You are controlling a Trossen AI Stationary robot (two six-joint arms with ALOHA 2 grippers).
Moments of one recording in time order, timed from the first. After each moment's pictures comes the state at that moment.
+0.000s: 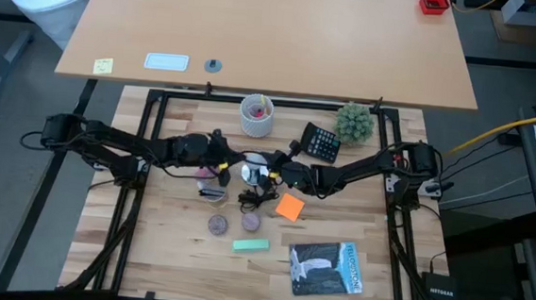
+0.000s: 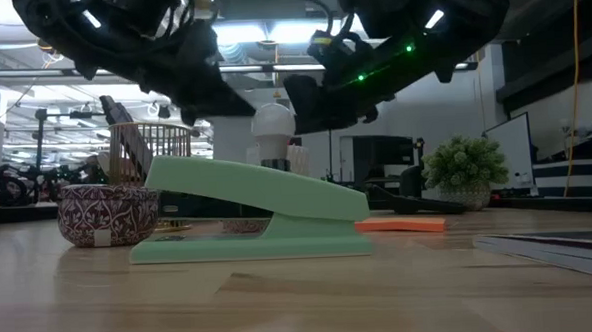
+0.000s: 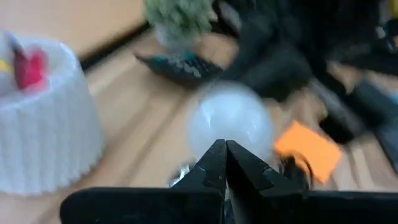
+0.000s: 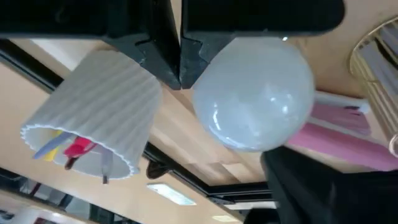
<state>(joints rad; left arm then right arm) 0.10 1.29 0.49 0.43 -0.17 -0.18 0.04 1.85 0.92 0.54 0.67 0.10</state>
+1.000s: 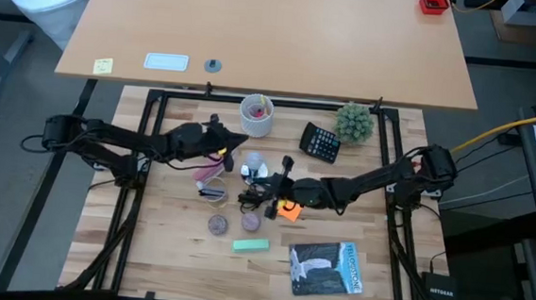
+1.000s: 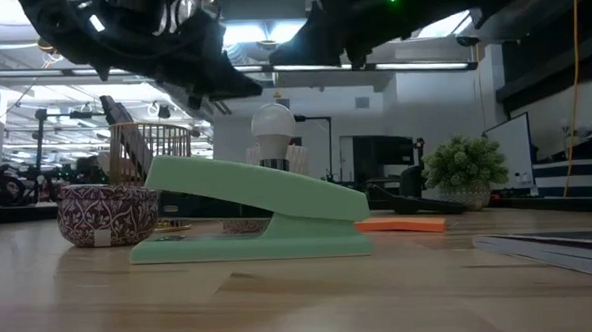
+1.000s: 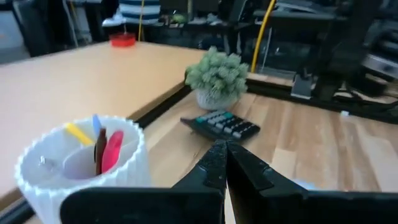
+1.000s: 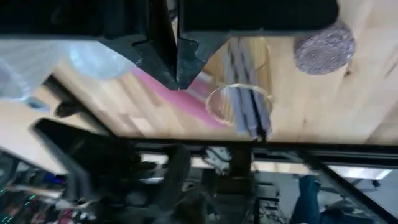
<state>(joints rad) 0.21 1.29 0.50 0.64 -0.23 -0.07 0.20 1.71 0.92 0.55 0.49 -0.06</state>
